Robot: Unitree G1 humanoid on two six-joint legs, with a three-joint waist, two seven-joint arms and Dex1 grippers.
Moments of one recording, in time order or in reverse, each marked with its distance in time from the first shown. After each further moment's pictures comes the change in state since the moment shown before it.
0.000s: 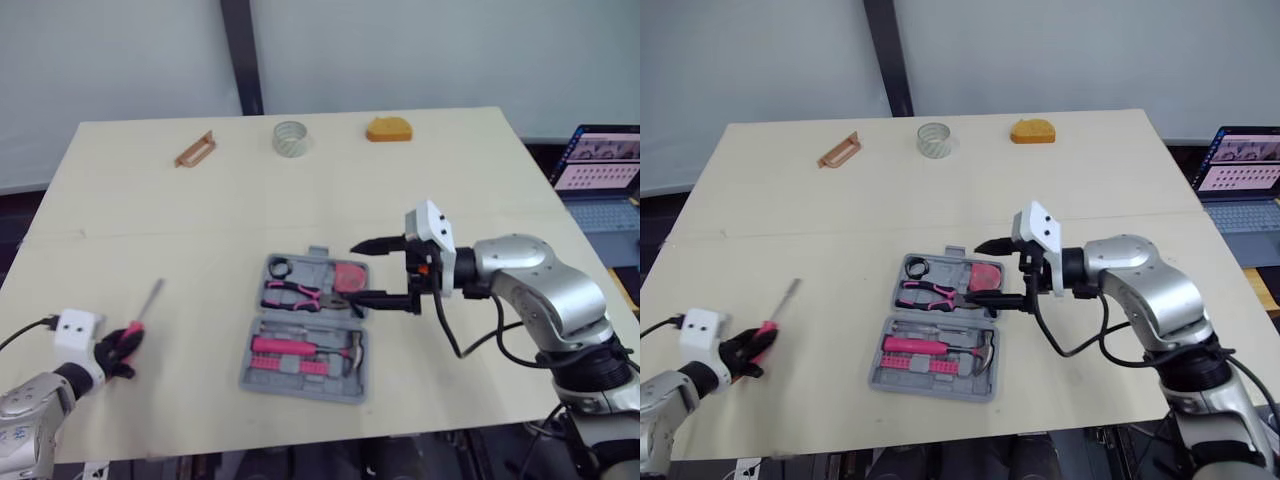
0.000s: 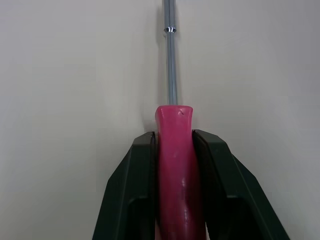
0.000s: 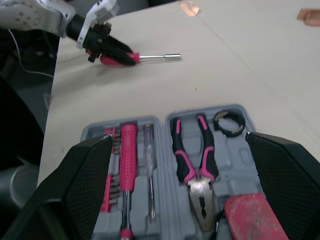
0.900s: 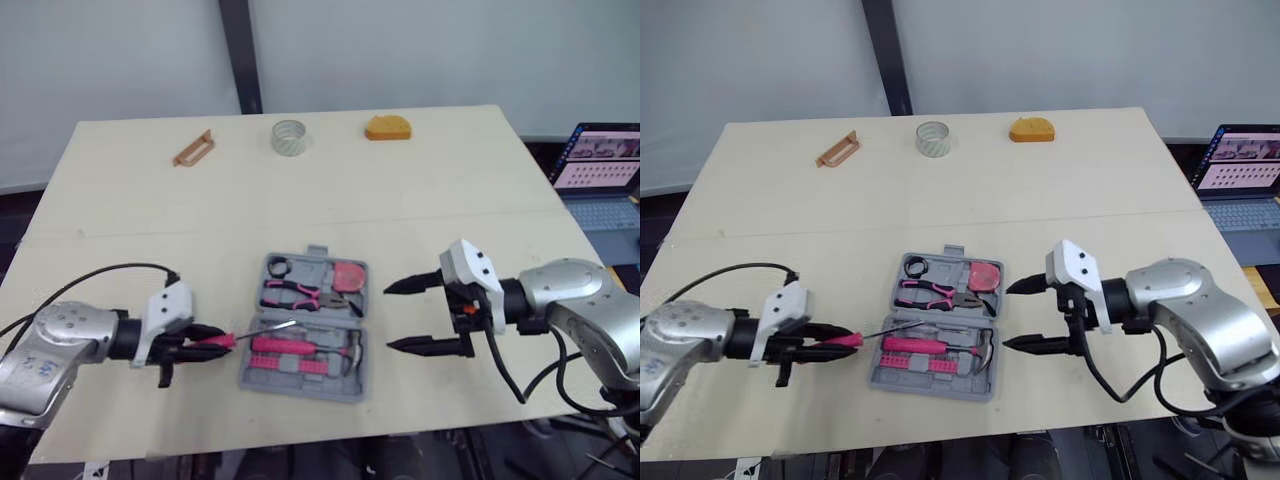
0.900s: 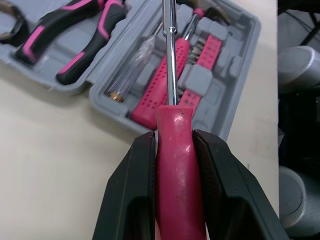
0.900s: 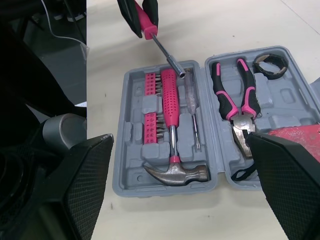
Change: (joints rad) left arm -0.248 0.304 -0.361 -0.271 -0.057 0.134 -0.483; right arm 0.183 -0.214 -0.086 -0.167 0.077 0.028 0.088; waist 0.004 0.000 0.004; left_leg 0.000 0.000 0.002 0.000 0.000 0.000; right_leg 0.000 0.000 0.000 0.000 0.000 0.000
